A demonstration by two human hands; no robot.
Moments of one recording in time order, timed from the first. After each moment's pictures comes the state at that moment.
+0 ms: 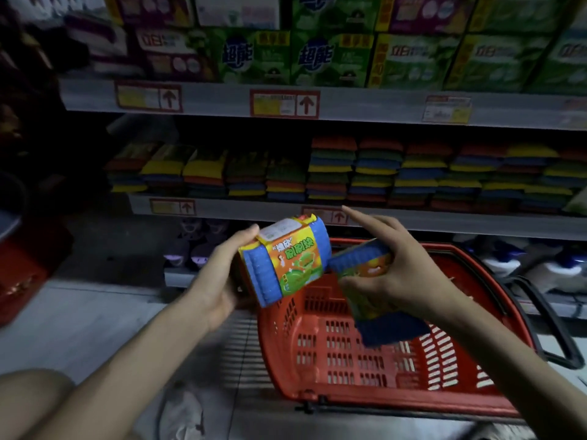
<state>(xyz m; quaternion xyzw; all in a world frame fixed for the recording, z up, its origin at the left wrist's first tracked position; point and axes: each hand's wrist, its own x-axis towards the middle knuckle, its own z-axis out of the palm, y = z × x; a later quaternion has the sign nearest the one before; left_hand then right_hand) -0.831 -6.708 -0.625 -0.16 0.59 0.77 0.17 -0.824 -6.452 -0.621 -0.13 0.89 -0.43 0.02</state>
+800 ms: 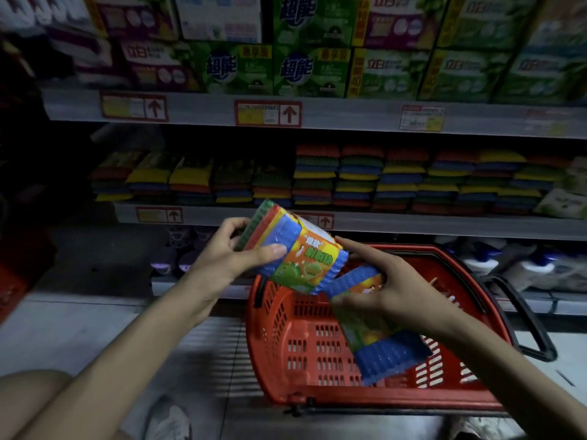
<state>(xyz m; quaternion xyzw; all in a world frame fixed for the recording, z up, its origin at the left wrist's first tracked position) -0.847 -6.711 -0.635 0.02 0.71 0.69 0.10 -0.808 -6.437 -0.626 -0.11 0.87 -0.47 0.09</state>
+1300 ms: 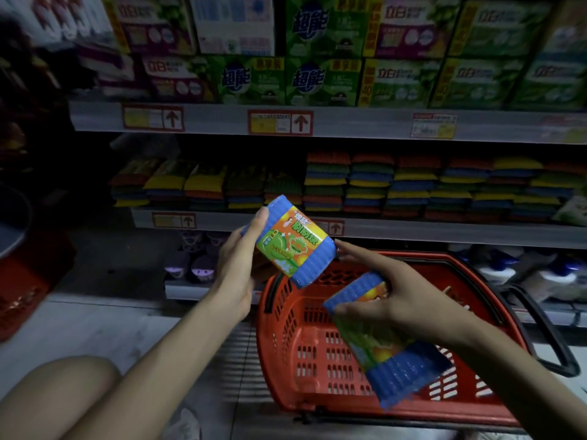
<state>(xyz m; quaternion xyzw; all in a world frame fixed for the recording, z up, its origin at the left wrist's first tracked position) -0.857 -6.683 -0.636 -0.17 0.60 0.78 0.02 -0.804 -6.447 -0.611 -0.14 0.84 -0.50 0.13</state>
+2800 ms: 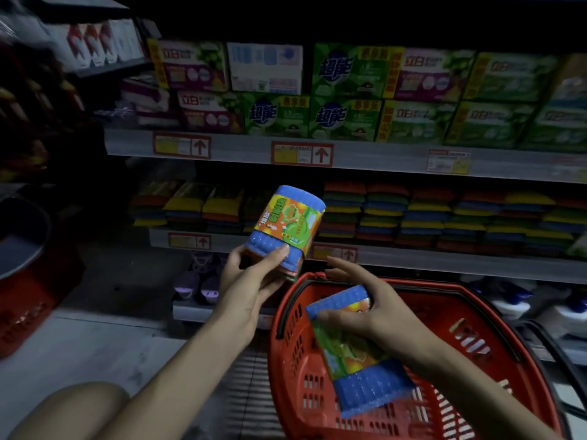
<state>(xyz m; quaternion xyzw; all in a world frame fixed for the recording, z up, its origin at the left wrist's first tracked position) -0.861 -6.706 -0.638 -0.15 0.53 0.83 -0.01 -0.820 -6.497 -0.619 -0.11 0.79 -0.59 0.10</state>
